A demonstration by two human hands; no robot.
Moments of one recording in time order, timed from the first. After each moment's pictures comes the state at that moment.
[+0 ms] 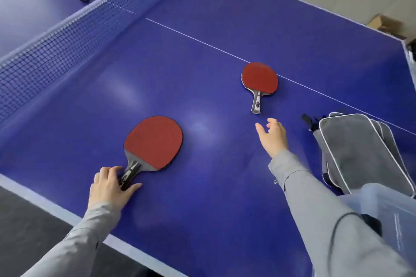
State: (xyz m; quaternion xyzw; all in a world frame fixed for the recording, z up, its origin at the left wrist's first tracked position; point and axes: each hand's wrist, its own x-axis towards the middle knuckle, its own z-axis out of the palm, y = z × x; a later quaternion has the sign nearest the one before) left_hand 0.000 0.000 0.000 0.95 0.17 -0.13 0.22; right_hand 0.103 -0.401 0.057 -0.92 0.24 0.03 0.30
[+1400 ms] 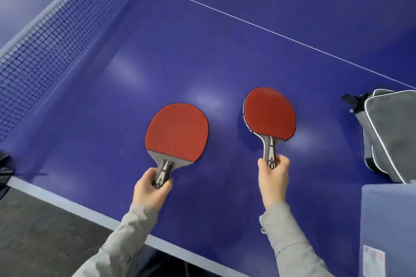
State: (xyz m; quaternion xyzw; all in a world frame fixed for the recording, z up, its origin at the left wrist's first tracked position) left_hand 0.008 0.006 -0.008 0.79 0.24 -0.15 0.54; right_hand 0.011 -0.254 0.024 -0.75 0.45 -0.06 0.49
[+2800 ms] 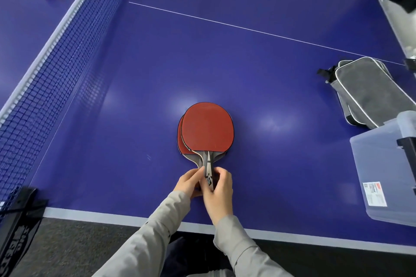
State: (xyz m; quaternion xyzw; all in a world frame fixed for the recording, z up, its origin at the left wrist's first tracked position) left_hand 0.024 0.034 -0.007 0.56 0.19 -0.43 0.68; right_hand -0.035 -0.036 0.006 -0.80 0.38 -0.03 0.47
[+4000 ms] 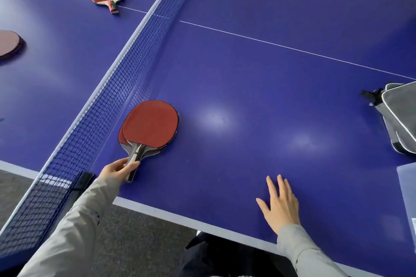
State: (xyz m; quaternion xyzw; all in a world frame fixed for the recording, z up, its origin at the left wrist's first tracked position) left_hand 0.107 0.272 0.008 0.76 0.19 -0.21 0.58; right_hand -0.063 -0.119 -0.008 -0.95 0.22 0.22 0.05
